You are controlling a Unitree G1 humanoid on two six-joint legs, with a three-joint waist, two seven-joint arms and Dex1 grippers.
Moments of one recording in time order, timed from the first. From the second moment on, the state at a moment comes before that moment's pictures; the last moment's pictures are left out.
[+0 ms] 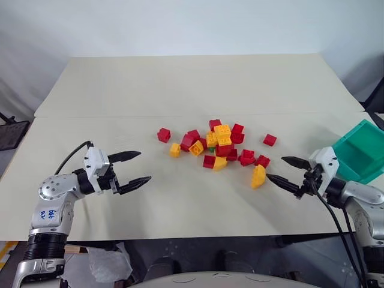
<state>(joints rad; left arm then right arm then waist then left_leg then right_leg) -0.26 0.63 0.18 0.18 -0.44 -0.01 -1.13 -0.14 -0.72 -0.24 0.05 0.42 0.26 0.98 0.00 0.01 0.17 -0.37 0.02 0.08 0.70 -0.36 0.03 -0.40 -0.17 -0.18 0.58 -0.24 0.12</state>
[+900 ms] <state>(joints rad) -0.36 0.63 0.16 0.26 -0.43 -0.03 -1.16 -0.16 -0.78 -0.23 -0.36 0.55 0.65 0.85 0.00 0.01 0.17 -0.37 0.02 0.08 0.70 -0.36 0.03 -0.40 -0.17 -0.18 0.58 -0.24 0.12</state>
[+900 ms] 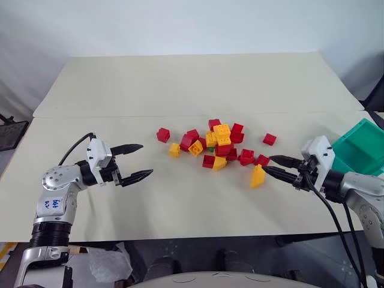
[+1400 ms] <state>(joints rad) -0.41 0.60 0.20 0.25 -0.56 -0.02 -1.33 -0.54 -0.43 0.13 -0.42 0.55 0.91 0.51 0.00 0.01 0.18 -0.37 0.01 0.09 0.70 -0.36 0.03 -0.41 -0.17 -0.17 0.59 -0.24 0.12</state>
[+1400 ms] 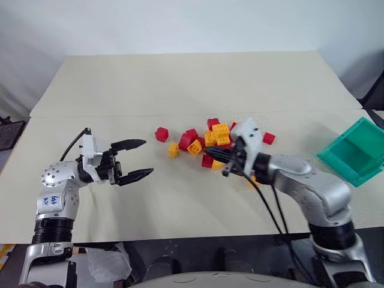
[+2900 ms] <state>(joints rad) -0.44 0.55 0.19 0.30 -0.54 -0.09 -1.33 -0.97 -0.63 0.37 0.12 0.17 0.63 1.07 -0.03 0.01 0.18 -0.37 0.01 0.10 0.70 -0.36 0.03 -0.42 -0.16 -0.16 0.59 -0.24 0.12</state>
